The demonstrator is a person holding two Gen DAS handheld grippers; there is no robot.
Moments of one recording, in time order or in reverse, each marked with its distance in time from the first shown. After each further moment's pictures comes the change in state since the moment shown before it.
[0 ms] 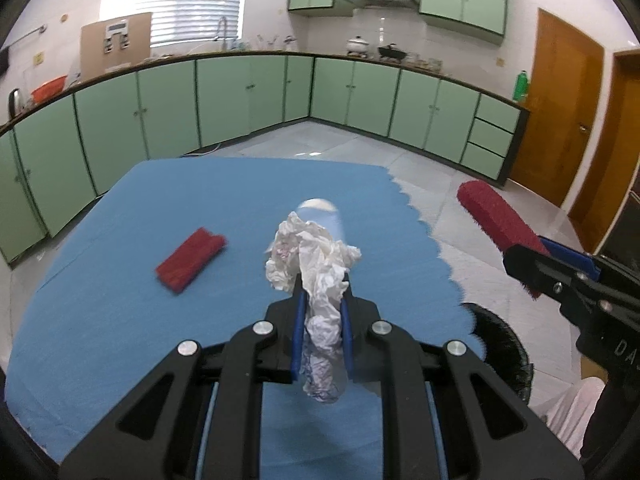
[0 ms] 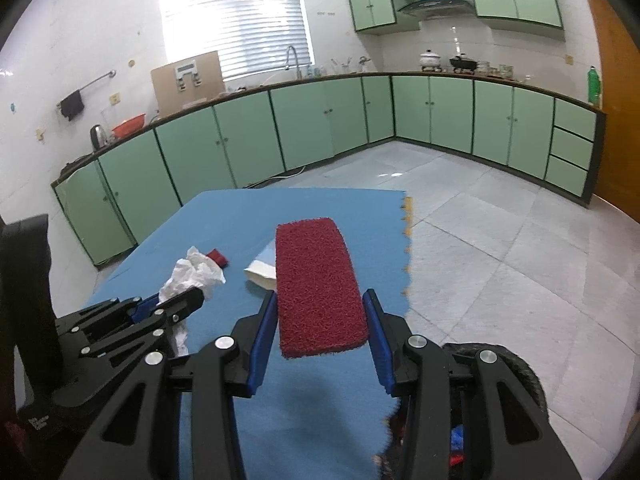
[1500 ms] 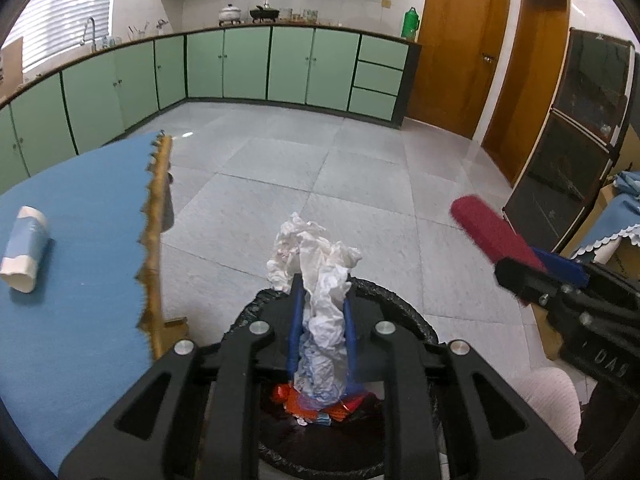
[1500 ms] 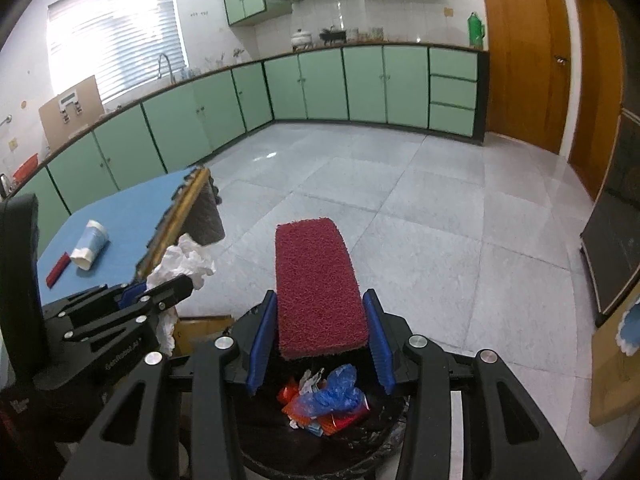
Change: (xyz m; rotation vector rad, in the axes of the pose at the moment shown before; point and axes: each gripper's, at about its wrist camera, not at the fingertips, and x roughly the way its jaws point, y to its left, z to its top) left arm 0.110 -0.218 -0.040 0.225 0.138 -0.316; right arm -0.031 -0.221 -0.079 0.221 0.071 -0.302
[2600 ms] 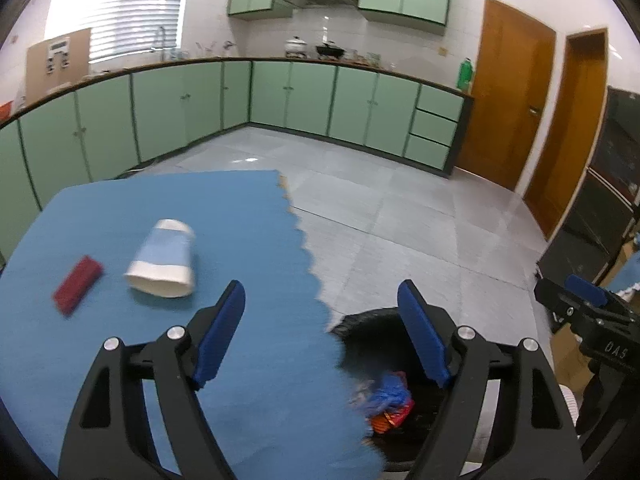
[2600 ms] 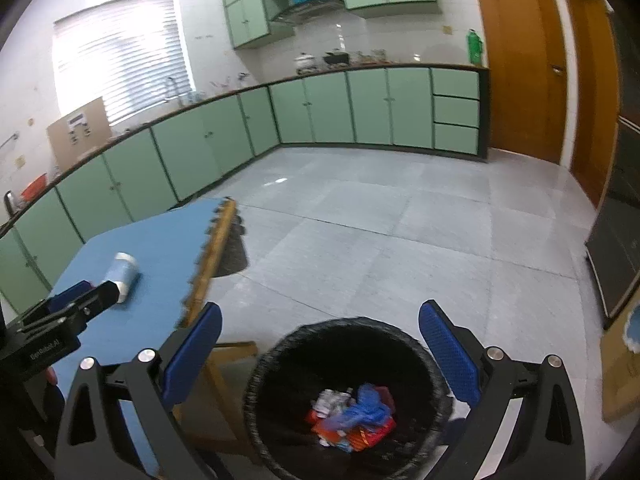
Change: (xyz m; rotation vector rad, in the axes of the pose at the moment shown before) left arm -0.125 0.092 0.005 -0.133 -0.152 0.173; right arm -0.045 0.070 0.023 0.007 -0.117 0.041
